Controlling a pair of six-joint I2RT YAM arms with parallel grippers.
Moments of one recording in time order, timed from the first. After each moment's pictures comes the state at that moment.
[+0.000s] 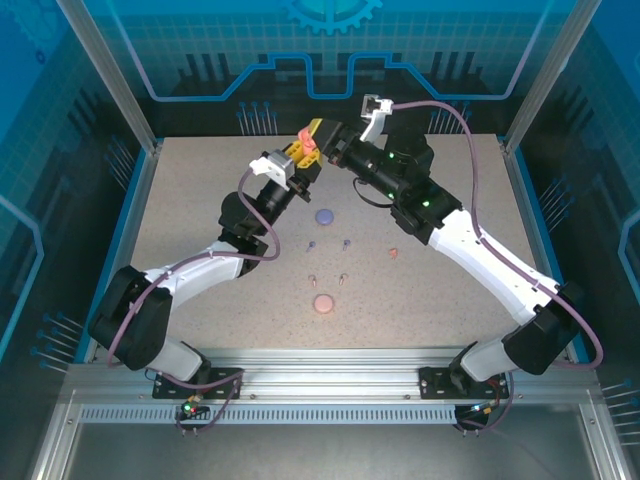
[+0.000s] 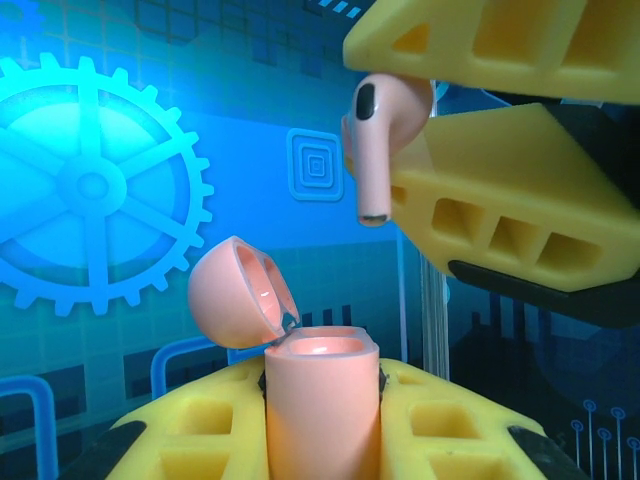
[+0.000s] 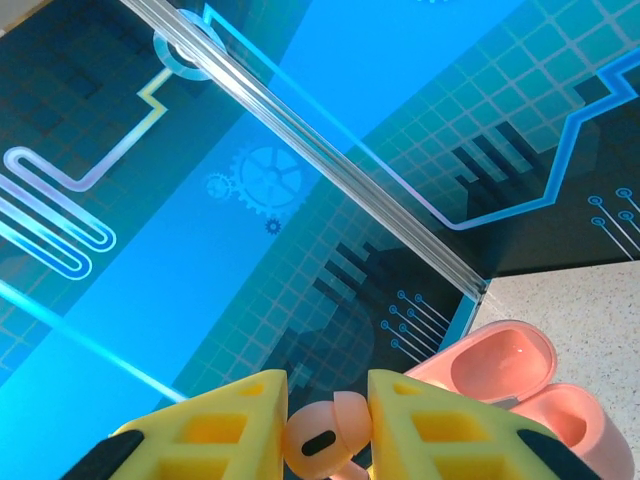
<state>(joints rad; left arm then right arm) -0.52 1.49 0.88 1.09 0.12 -0.01 0.67 1.46 1.47 0.08 -0.11 0.87</state>
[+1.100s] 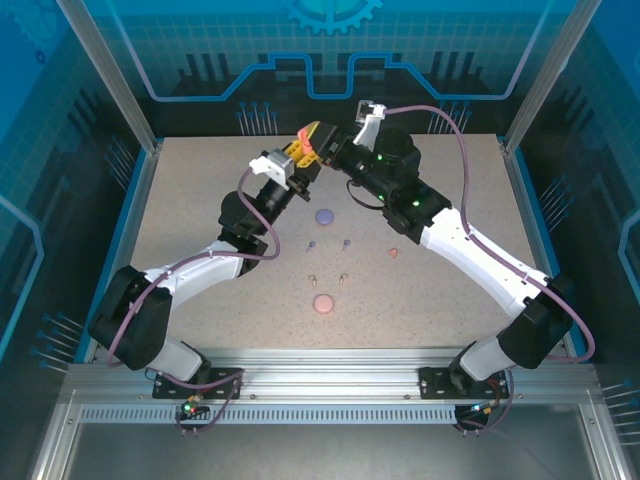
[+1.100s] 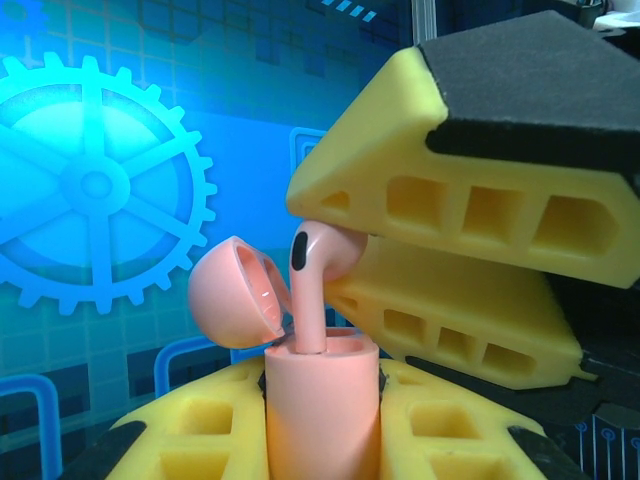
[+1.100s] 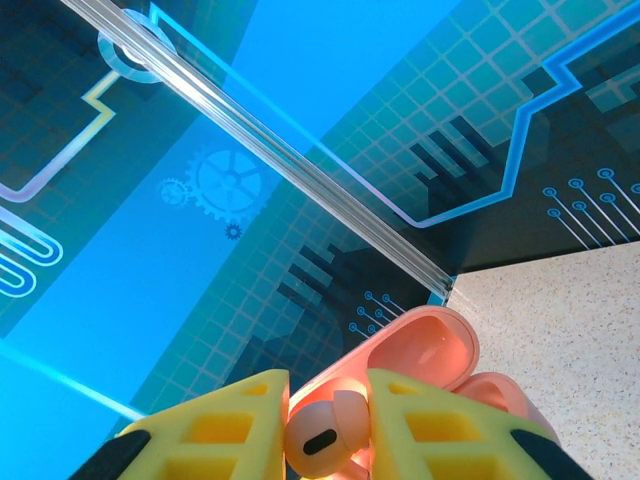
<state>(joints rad) -0.52 1.49 0.88 1.08 0.12 -0.01 0.68 1.50 1.46 0.08 -0.05 0.87</state>
